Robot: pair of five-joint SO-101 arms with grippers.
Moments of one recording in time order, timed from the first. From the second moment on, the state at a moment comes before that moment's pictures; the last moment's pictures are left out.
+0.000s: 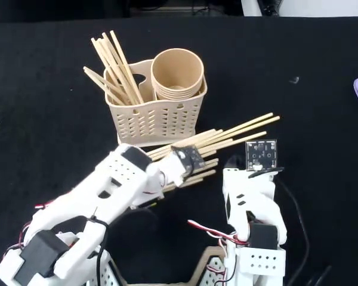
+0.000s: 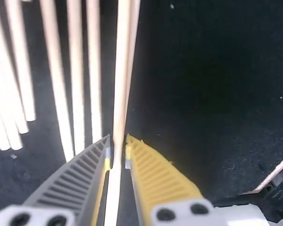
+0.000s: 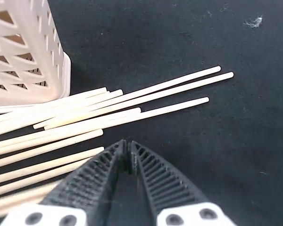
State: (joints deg) left arm 28.8 -19.0 43.0 70.5 -31.5; right arm 5.5 -103.2 96.6 52.4 6.5
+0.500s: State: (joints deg) left arm 22.2 -24.0 35.8 78.0 -31.4; right arm 15.6 -103.2 96.6 48.8 -3.5
